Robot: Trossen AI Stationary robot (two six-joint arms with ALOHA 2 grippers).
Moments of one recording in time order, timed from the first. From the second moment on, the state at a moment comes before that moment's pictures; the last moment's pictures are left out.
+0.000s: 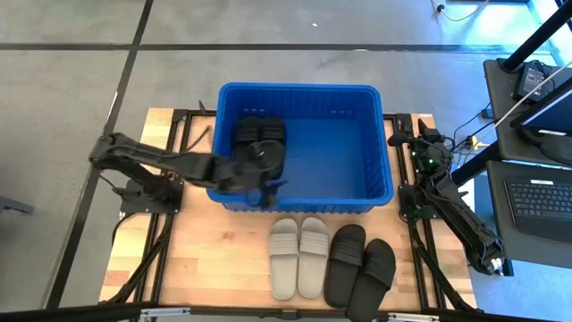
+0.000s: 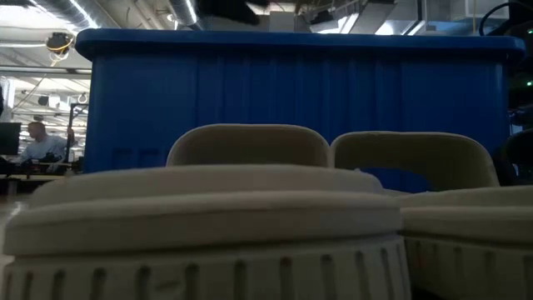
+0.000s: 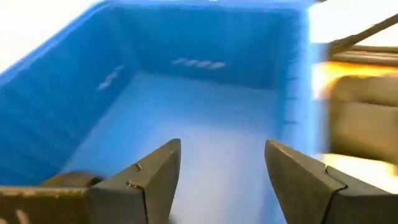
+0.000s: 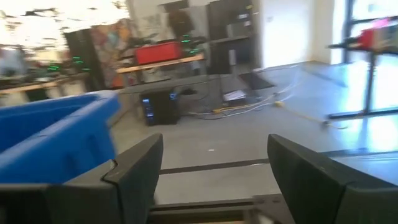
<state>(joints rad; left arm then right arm) -0.18 1.39 1.21 -0.37 -0.48 -0.20 -1.04 0.04 0.01 0.08 0.42 0.17</state>
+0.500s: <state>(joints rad) -0.26 0.85 0.53 0.28 -0.36 -0.21 -1.04 0.04 0.17 0.11 -0.06 0.20</state>
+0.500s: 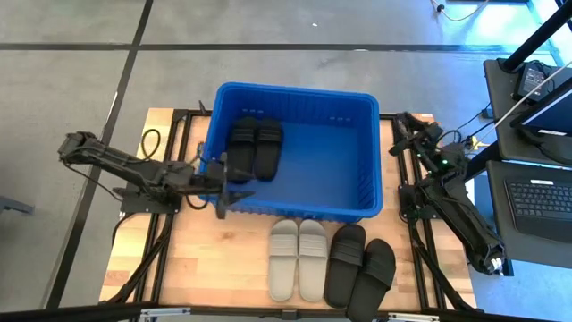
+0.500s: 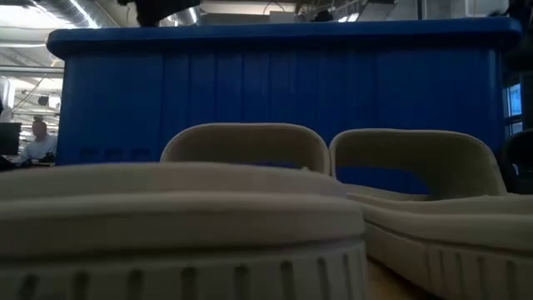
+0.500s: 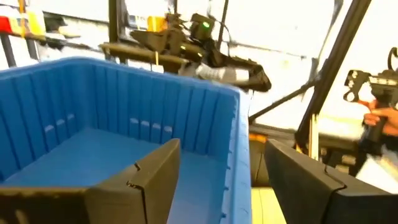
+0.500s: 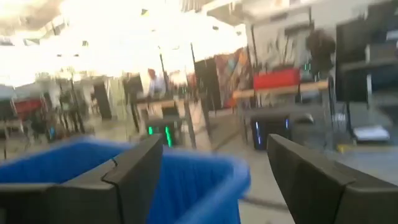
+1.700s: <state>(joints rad) -0.26 0.22 0.42 -0.08 -0.28 -0.03 -0.62 0.83 0.83 0.47 -0.40 0.38</state>
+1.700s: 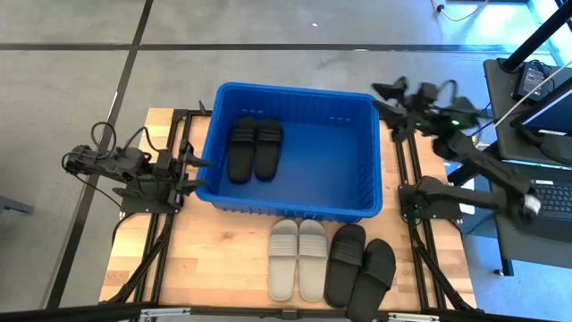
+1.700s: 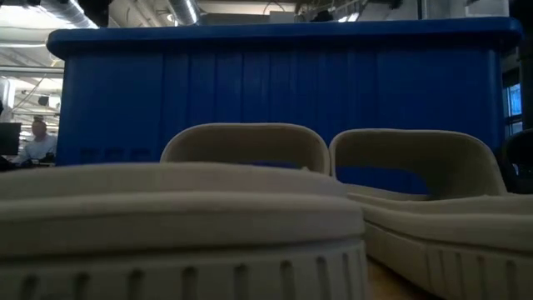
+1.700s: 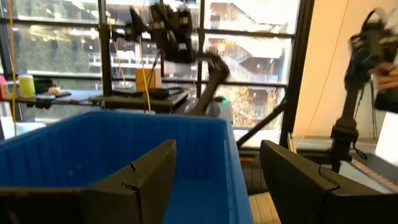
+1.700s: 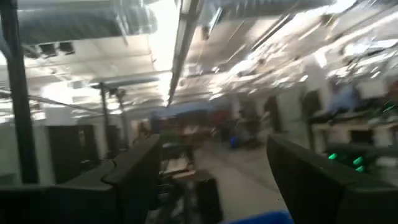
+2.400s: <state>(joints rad) -0.26 0.22 0.42 -0.20 -0.28 -0.05 0.18 1.44 1.56 -0.29 -0.08 0.01</state>
